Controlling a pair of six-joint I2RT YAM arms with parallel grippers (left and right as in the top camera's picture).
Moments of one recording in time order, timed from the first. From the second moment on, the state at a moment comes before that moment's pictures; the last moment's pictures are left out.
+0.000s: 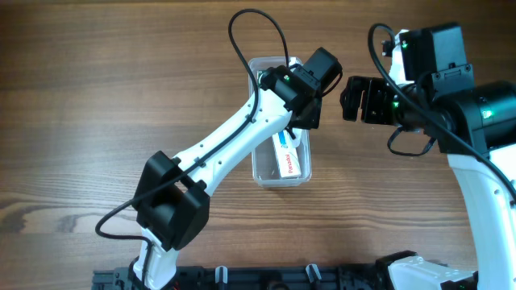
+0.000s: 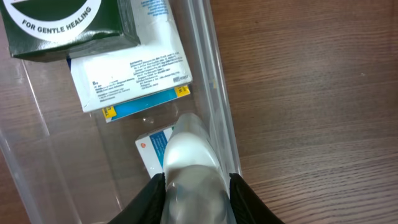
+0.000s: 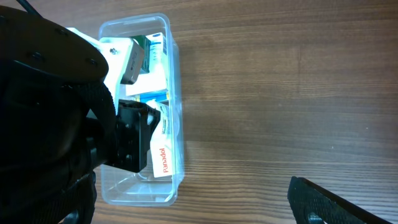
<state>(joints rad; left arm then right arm) -0.78 2.05 1.85 -1.06 -0.09 -0.52 0.27 1.40 1.77 -1.40 0.00 0.33</state>
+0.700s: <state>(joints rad) -0.75 1.97 1.85 -1.23 -0.09 -0.52 0.27 1.40 1.77 -1.40 0.00 0.33</state>
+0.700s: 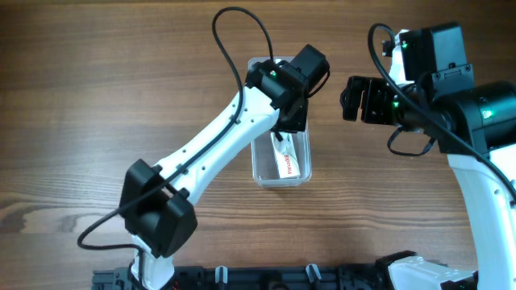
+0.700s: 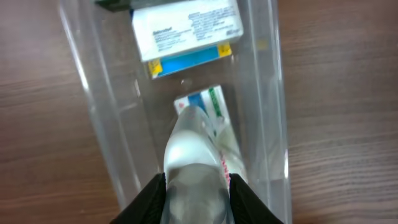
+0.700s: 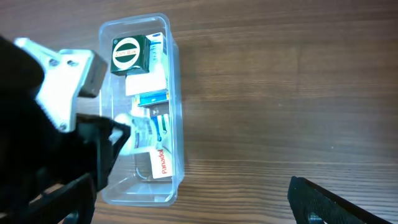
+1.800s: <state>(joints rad) -0.75 2.02 1.81 -1.30 -0.09 -0.57 0.27 1.40 1.77 -1.40 0.00 0.33</state>
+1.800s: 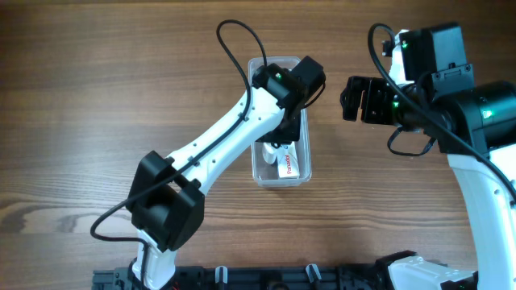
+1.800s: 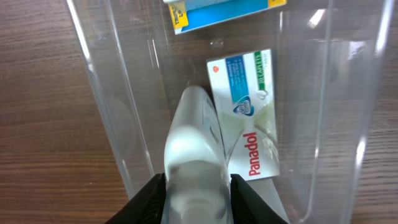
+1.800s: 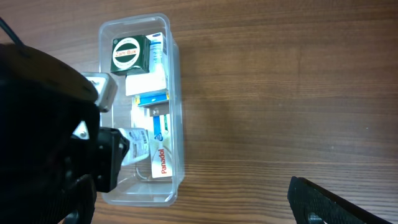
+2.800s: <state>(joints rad) -0.60 1.52 1.97 -1.51 -0.09 -0.45 0.27 1.40 1.77 -1.40 0.00 0.33</state>
